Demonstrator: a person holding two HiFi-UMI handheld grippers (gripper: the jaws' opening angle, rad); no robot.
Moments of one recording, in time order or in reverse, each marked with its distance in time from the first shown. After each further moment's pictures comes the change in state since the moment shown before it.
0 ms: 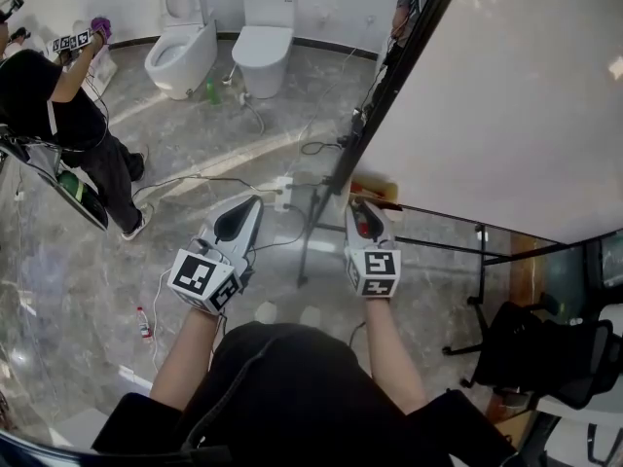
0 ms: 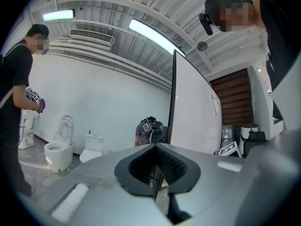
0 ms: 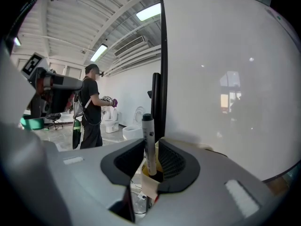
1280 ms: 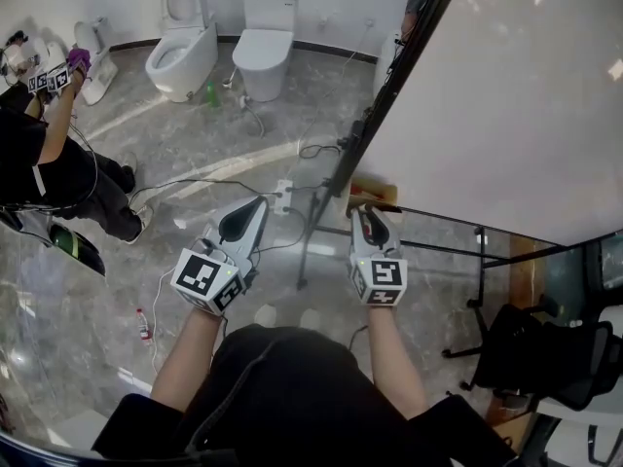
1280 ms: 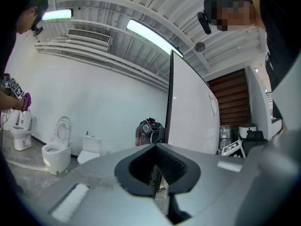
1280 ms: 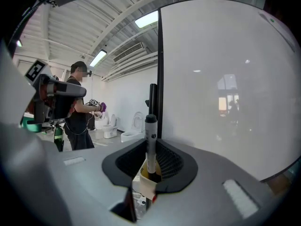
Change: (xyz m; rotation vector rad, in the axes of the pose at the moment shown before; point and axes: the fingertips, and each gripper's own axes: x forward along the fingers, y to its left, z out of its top) left arm 0.005 -0.010 0.006 0.009 -0.013 -0.024; right arm -0.018 -0.007 0.013 0.020 -0.071 -0.018
